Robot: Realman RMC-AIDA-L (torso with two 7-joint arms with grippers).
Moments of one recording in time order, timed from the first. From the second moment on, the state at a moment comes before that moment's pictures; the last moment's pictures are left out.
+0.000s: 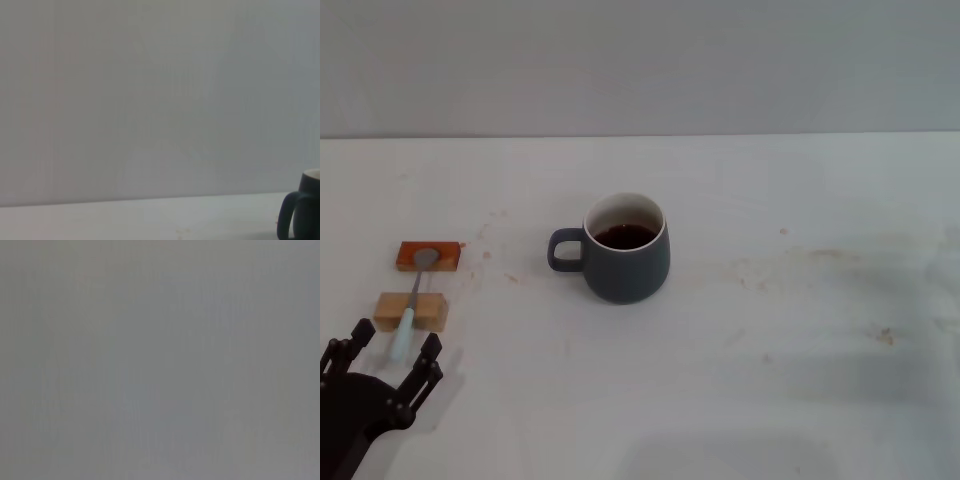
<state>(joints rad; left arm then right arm) -0.01 -2.07 -0.89 -0.27 2.72 1.31 -0.18 0.40 2.08 0.61 0.25 -1.84 -1.14 0.05</state>
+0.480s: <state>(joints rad) -0.04 -2.07 -0.90 -0.27 2.72 1.22 -0.18 0.41 2.08 0.61 0.25 -1.84 -1.14 0.05</state>
